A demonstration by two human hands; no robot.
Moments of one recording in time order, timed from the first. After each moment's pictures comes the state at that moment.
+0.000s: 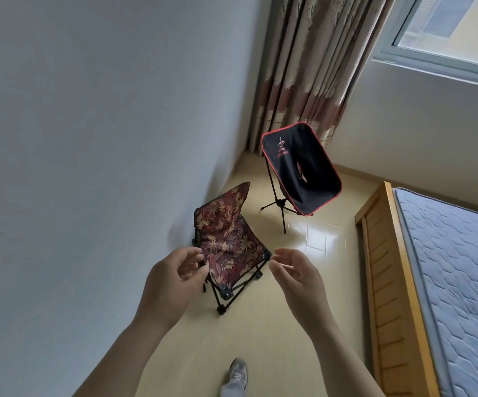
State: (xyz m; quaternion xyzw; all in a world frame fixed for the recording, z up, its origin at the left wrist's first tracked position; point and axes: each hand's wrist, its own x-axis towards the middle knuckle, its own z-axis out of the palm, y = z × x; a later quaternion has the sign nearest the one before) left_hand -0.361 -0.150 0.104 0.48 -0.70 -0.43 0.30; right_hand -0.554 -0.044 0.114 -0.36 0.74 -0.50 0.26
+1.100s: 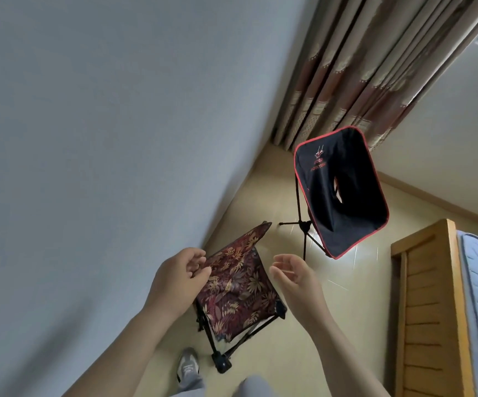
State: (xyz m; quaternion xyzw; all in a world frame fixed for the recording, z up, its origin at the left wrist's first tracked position) left_hand -0.536 -0.506 0.031 0.54 -0.67 -0.46 0.21; right_hand -0.744 -0.413 0.039 -0.35 0.79 -0.37 0.34
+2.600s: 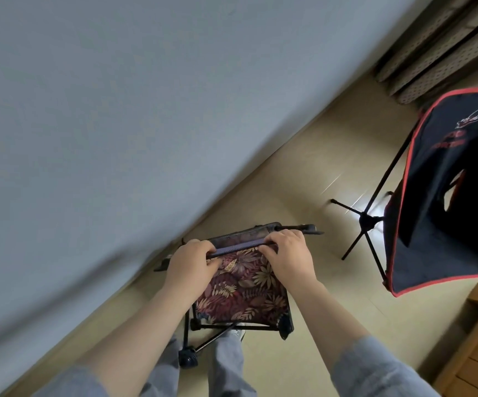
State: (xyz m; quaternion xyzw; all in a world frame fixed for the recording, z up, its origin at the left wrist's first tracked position) left_hand -0.667 -0.624 -0.266 0.69 -0.62 -0.37 0.01; right_hand -0.869 -0.636 -0.267 -0.61 0.73 0.01 0.32
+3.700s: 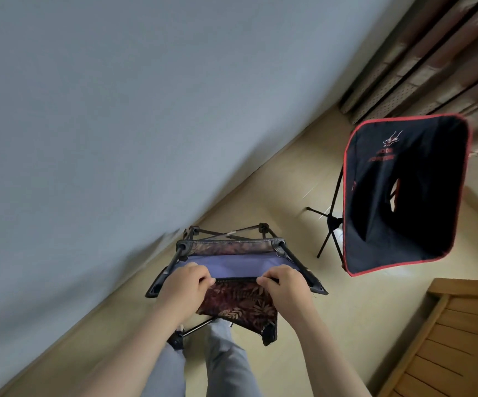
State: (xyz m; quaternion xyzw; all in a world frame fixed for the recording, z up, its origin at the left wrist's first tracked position) left_hand -0.669 -0.495 -0.104 0.64 -0.65 -0.41 0.02; right_hand -0.886 -0.487 -0.083 -0.54 0.73 -0.06 0.41
